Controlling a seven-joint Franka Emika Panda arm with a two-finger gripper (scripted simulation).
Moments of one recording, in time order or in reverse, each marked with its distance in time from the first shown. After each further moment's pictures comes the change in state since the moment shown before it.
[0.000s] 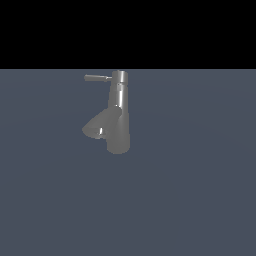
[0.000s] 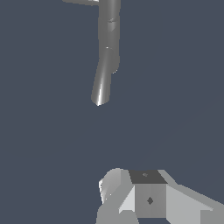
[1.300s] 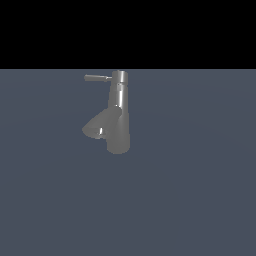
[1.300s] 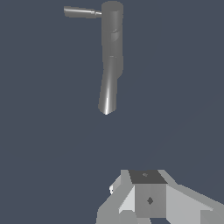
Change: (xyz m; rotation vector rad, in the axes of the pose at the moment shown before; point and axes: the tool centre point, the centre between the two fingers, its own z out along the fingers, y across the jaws) arm 0.027 -0.018 -0.003 0.032 -0.003 0.061
